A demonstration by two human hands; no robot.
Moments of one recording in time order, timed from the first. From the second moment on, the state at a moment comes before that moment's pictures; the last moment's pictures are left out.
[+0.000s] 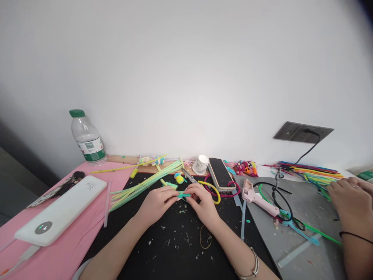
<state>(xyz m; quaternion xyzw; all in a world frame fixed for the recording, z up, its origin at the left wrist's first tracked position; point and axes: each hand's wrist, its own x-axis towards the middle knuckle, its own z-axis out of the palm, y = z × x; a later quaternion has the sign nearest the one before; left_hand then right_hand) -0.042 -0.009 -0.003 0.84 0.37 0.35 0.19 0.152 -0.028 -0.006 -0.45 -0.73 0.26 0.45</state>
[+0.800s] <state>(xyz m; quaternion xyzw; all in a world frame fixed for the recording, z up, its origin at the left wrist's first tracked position) -0.041 -0.009 -0.003 0.86 0.36 0.33 0.17 0.151 -0.030 -0.002 -0.44 -0.75 0.25 0.42</state>
